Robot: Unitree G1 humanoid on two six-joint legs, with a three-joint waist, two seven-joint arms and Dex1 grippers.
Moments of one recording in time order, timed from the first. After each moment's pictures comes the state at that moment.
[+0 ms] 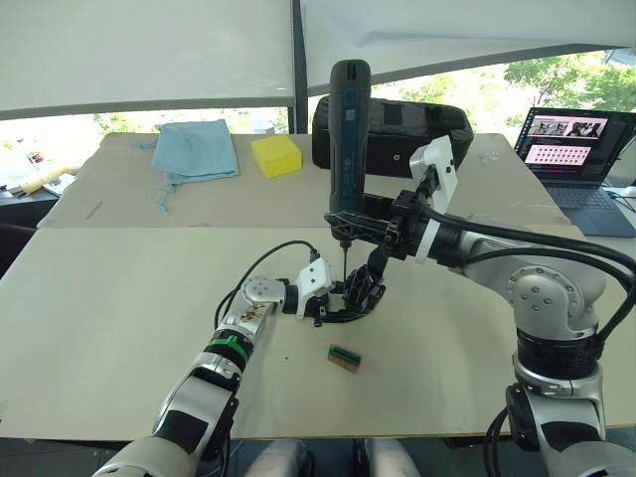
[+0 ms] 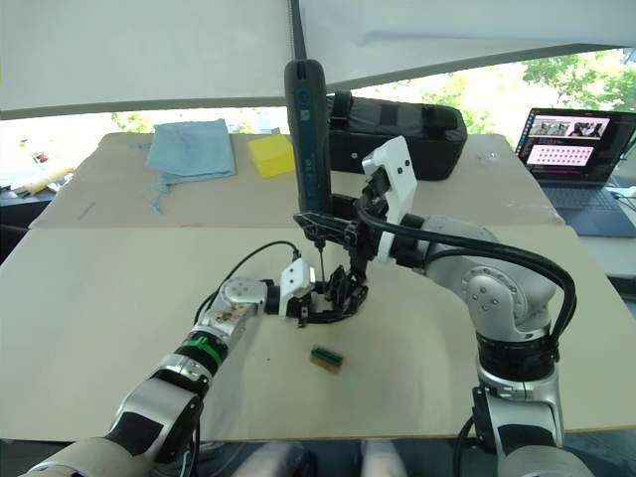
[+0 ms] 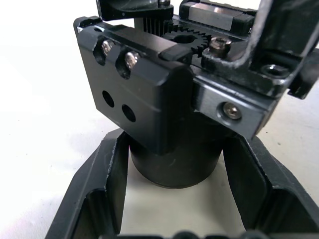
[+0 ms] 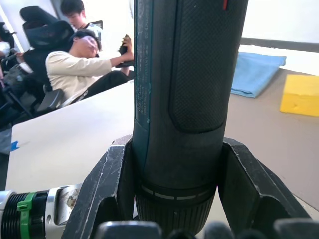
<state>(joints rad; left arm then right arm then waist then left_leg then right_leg) -0.75 0.15 -0.21 0.84 -0.06 -0.24 -1.16 -0.73 -0.47 -0.06 -0.39 0.84 1.02 0.48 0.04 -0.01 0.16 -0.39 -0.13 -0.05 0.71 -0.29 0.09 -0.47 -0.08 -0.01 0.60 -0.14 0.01</state>
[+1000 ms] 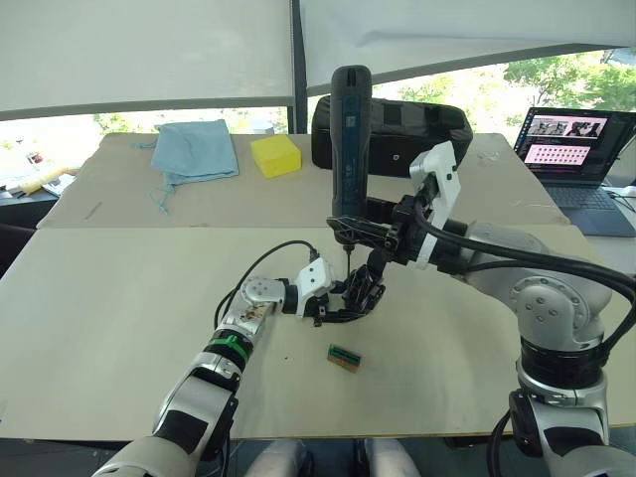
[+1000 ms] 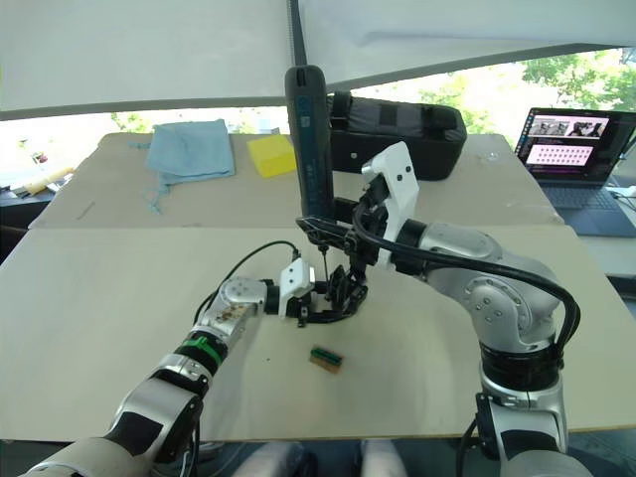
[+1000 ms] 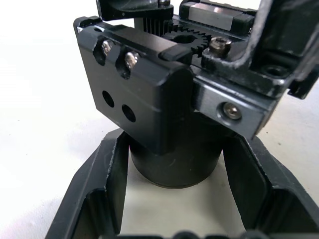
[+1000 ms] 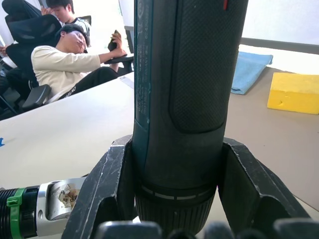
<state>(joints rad) -0.75 0.15 -0.21 0.84 -0.06 -0.24 -1.16 -0.70 -0.49 -0.05 -0.46 0.82 1.02 0.44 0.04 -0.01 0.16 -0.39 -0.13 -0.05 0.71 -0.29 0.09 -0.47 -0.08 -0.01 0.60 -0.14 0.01</state>
